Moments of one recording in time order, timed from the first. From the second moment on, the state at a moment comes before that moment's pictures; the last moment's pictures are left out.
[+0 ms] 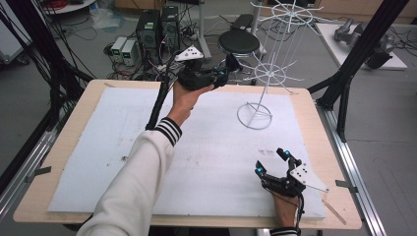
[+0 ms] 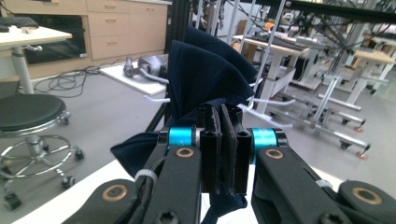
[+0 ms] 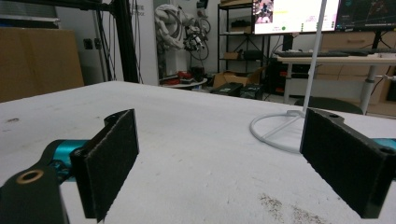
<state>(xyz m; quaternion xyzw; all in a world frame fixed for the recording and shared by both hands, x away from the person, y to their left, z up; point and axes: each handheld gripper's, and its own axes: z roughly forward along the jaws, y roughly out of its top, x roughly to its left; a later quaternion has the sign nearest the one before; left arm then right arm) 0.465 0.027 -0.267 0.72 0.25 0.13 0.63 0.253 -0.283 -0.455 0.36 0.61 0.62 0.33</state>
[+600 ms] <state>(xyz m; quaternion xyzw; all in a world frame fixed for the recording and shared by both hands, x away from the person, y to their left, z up) 0.477 -0.007 -0.267 0.72 0.24 0.13 0.64 0.254 -0.283 -0.455 0.36 0.61 0.62 0.33</state>
